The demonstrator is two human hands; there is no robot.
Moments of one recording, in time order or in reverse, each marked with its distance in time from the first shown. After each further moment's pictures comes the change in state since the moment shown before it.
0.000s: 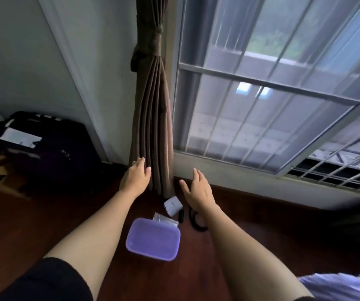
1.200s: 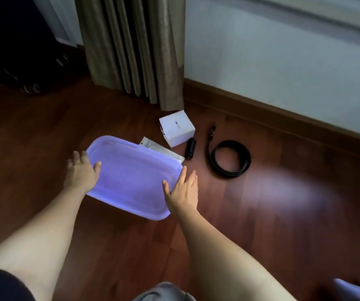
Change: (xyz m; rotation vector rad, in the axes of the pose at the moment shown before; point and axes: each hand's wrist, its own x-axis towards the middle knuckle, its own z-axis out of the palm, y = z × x) left_hand 0.036 -0.394 0.549 0.276 -0.025 -0.491; right_hand 0.084 0.346 0.543 -0.079 -0.257 0.165
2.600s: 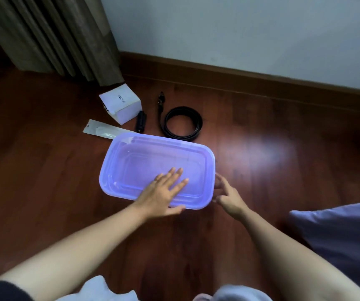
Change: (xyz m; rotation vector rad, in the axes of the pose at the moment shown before) left_hand -0.204 0.183 0.157 0.110 0.181 1.321; right_hand -0.061 0.288 -0.034 0.684 -0.013 -0.024
